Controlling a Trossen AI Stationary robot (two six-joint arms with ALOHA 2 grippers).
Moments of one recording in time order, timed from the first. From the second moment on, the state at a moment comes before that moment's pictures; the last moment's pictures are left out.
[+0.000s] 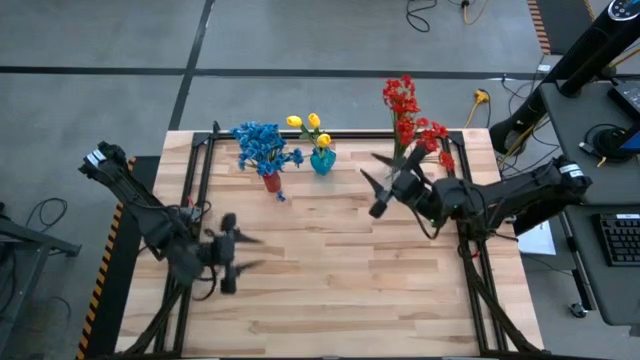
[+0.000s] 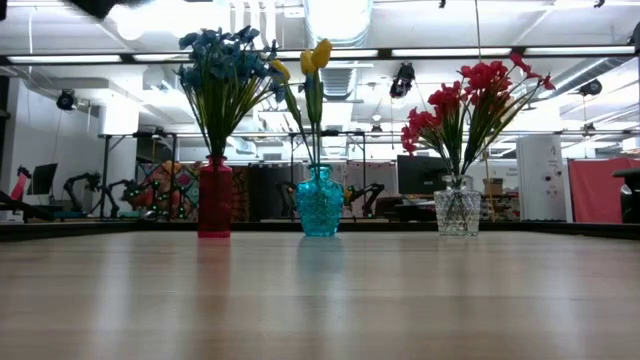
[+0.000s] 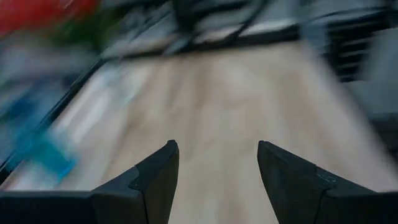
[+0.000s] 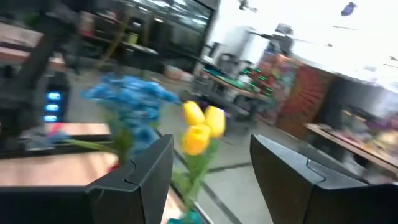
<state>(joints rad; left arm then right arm) -0.80 1.00 0.74 -0.35 -0.85 -0.36 0.20 1.16 0.89 0.40 0.86 -0.42</state>
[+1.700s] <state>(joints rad) -0.34 0.58 0.18 0.28 0.20 -0.06 0.21 0.46 0.27 0.40 0.46 -0.36</state>
